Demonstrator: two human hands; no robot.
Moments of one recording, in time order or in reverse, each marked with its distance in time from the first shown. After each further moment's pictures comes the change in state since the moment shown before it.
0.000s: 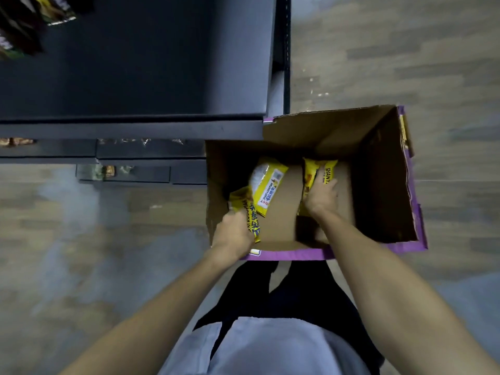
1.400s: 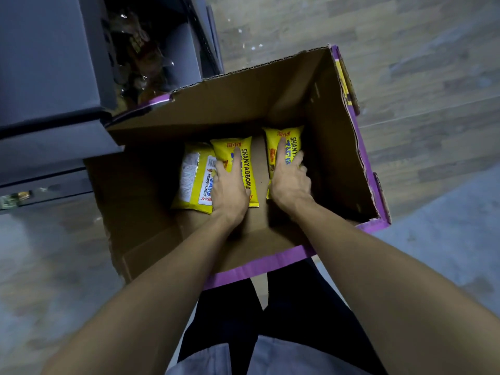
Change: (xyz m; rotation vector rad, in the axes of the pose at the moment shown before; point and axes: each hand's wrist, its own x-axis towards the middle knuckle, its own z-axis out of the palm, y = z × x) left_hand 0.119 0.109 0.079 0.045 0.124 0.198; right_hand 0.025 0.044 -0.015 -0.187 -0.035 0.022
